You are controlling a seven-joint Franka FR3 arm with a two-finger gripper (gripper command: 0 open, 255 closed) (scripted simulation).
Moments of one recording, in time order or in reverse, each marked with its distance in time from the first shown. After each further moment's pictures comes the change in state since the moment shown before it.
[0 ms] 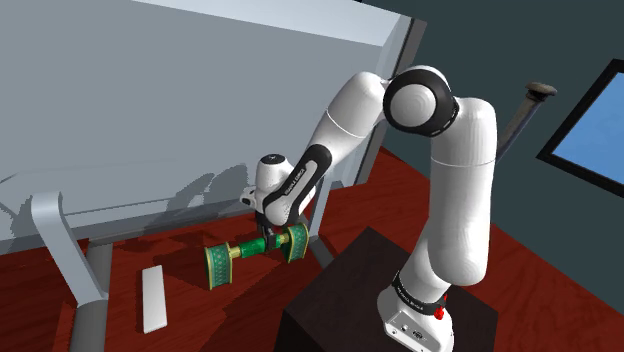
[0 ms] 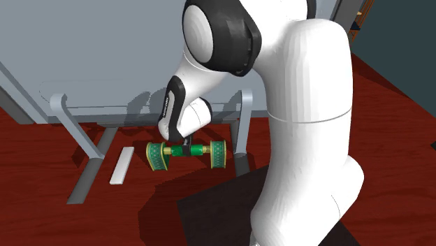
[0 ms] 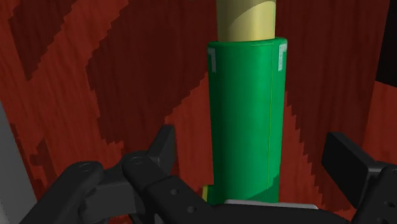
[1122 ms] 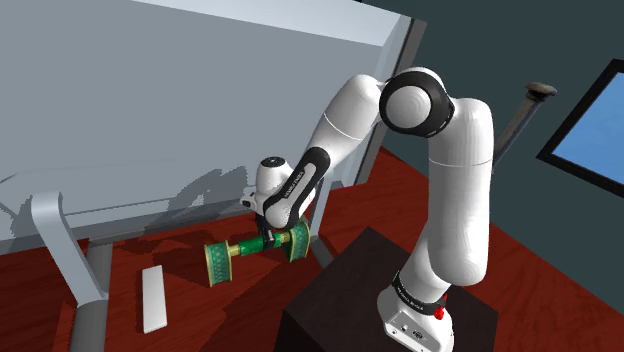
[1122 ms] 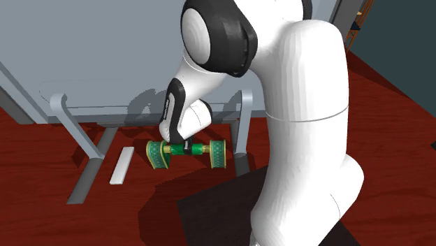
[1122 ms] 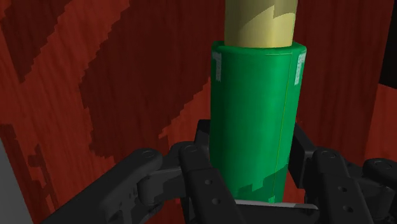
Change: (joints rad) arm 0.001 0.021 -0.001 0.000 -0.002 0.019 0.000
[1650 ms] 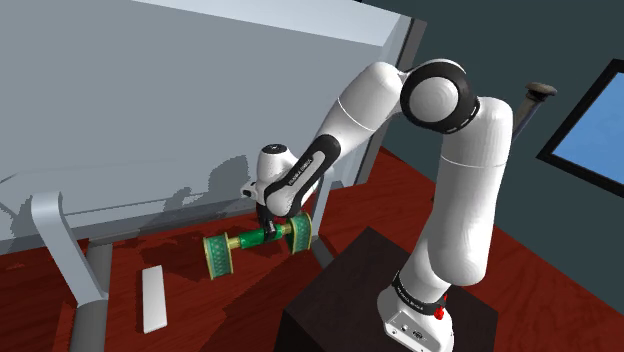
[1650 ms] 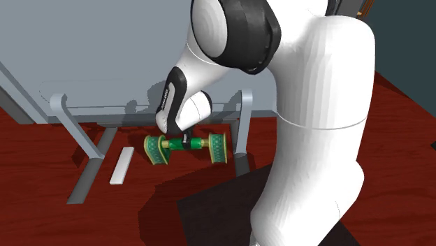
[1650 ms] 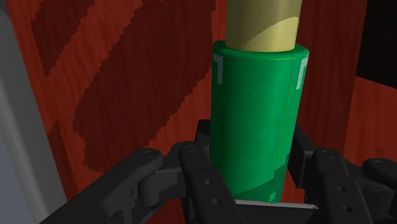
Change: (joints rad) arm -0.006 -0.115 0.007 -0.021 0.009 -0.094 -0.007
